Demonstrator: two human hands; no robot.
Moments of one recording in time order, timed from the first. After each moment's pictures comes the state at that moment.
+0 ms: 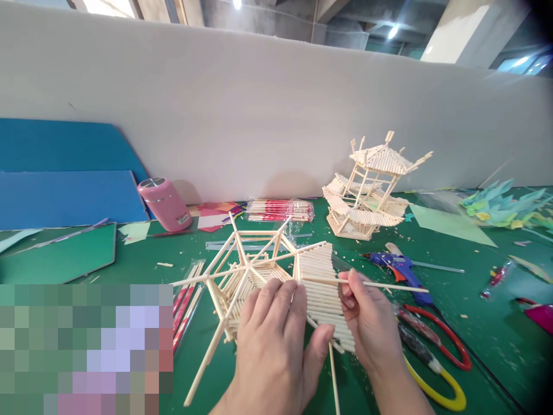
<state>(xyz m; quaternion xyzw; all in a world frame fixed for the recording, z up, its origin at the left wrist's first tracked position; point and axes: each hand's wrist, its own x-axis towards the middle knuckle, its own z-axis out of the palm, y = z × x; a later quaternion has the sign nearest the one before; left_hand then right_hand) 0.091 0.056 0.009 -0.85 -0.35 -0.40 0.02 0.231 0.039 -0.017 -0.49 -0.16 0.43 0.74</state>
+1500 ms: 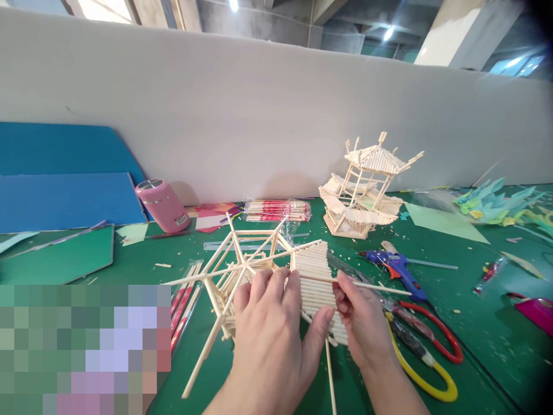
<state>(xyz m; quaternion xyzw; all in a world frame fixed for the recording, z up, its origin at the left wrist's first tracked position) 0.098 0.057 0.041 -0.86 -0.45 -0.25 -0.05 0.230 0.037 -0.016 -0.55 -0.18 0.39 0.72</state>
